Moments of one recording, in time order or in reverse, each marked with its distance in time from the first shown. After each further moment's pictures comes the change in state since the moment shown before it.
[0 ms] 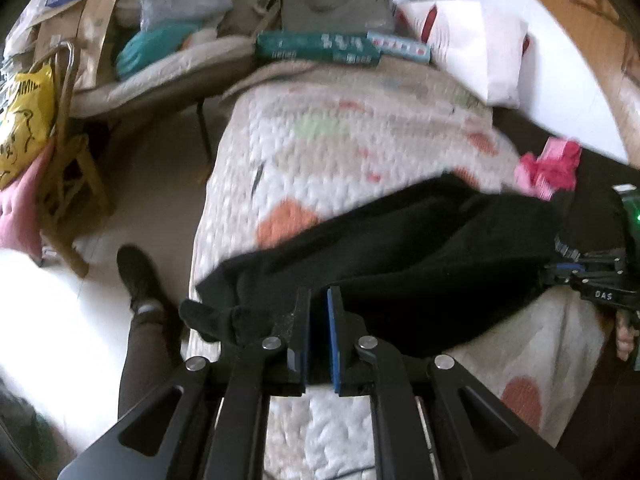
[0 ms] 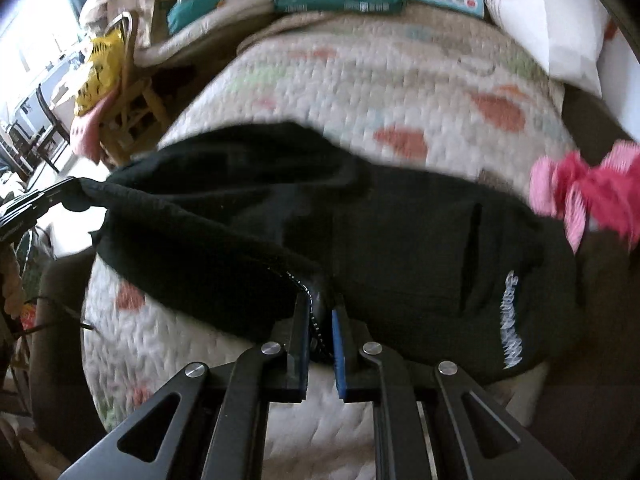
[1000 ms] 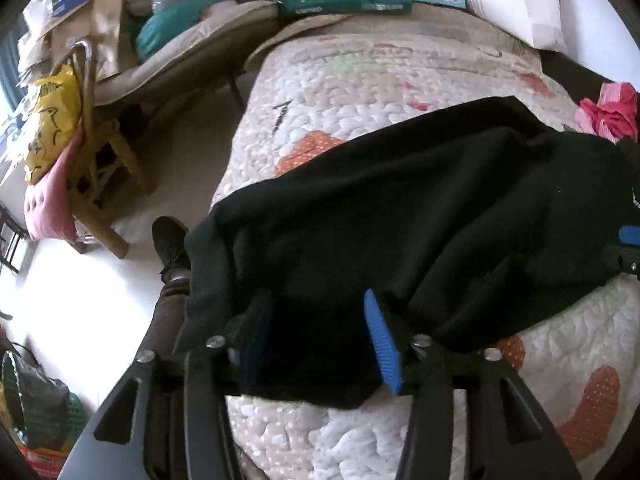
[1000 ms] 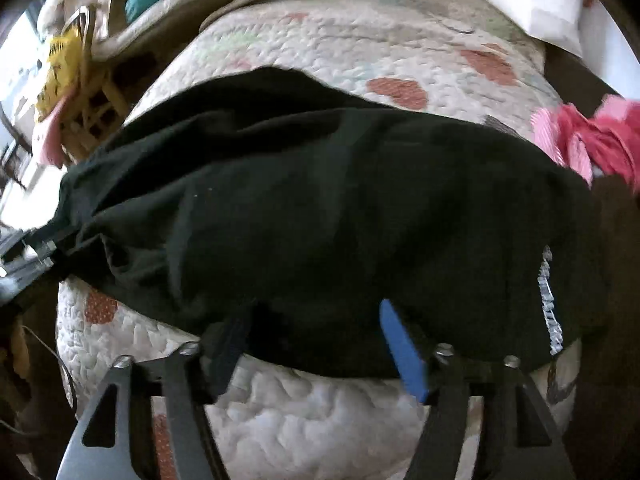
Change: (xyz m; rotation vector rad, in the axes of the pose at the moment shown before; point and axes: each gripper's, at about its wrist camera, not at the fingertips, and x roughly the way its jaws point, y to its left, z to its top) left arm 0.054 -0.013 -0.034 0.017 0.078 0.229; right arm 0.033 0.022 -0.010 0.123 0.032 -0.102
